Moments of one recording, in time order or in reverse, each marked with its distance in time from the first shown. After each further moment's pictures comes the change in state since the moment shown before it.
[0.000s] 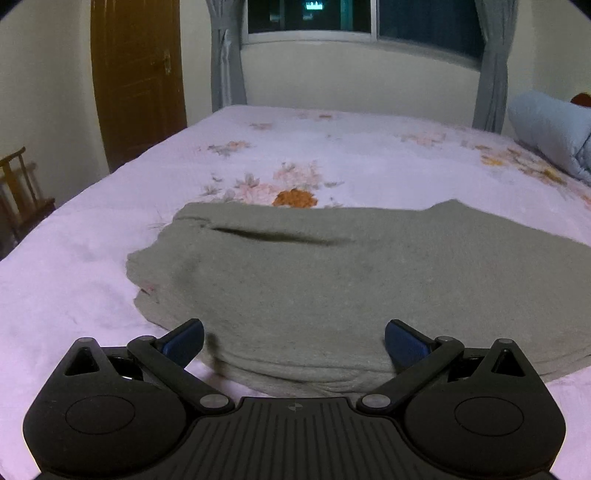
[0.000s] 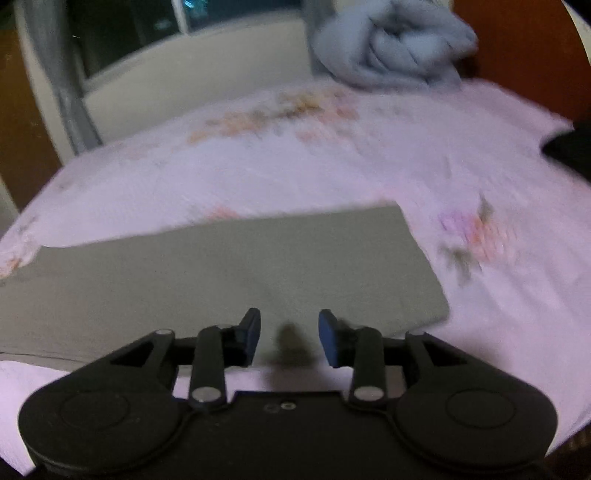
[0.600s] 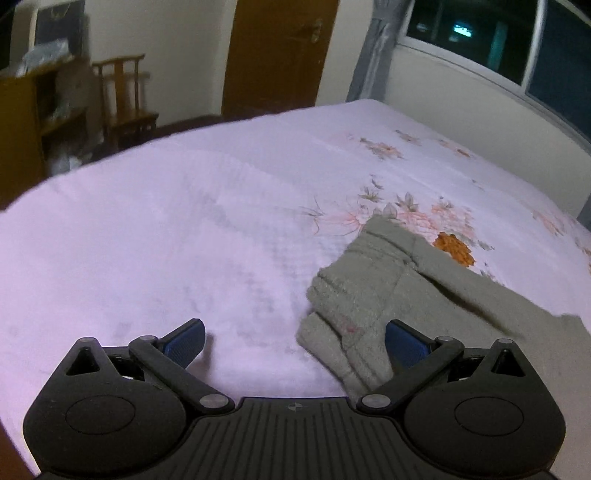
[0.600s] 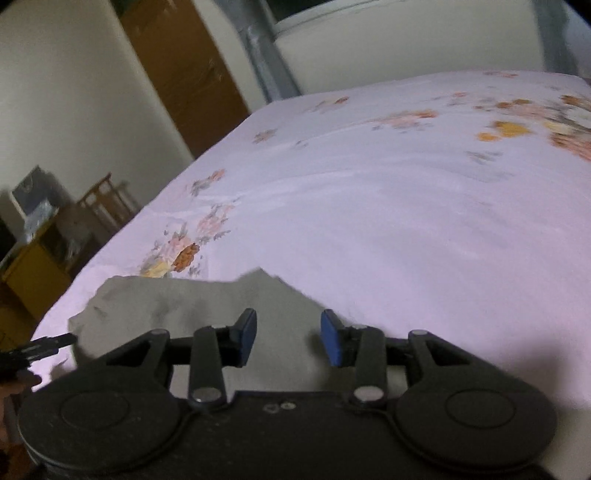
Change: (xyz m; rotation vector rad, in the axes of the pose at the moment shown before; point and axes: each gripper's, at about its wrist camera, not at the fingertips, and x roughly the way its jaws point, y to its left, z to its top) left arm 0.038 0.123 0.013 -0.439 0.058 0.218; right arm 0.211 0.286 0.098 -0.235 0.197 0.536
